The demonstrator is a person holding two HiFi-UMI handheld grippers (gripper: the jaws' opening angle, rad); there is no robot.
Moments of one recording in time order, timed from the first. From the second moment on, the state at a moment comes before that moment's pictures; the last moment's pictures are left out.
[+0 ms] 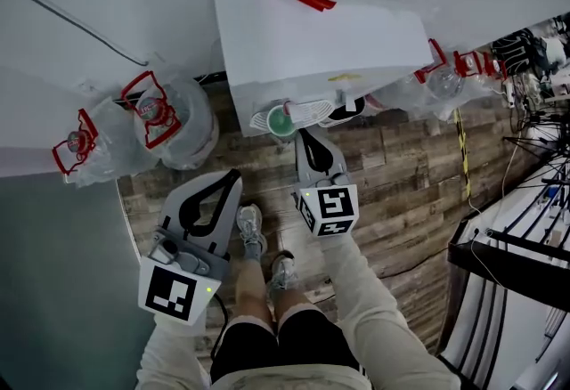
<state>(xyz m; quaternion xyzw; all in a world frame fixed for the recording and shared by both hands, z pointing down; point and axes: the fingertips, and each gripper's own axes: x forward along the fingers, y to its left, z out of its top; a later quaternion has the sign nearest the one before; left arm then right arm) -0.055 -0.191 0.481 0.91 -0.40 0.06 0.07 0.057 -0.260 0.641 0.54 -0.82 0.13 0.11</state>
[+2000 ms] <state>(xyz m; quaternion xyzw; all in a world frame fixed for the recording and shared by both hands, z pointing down) -0.009 -0.057 0.221 0.90 -0.44 -0.01 -0.03 0.120 -0.058 0.275 0.53 -0.84 0.02 0.05</state>
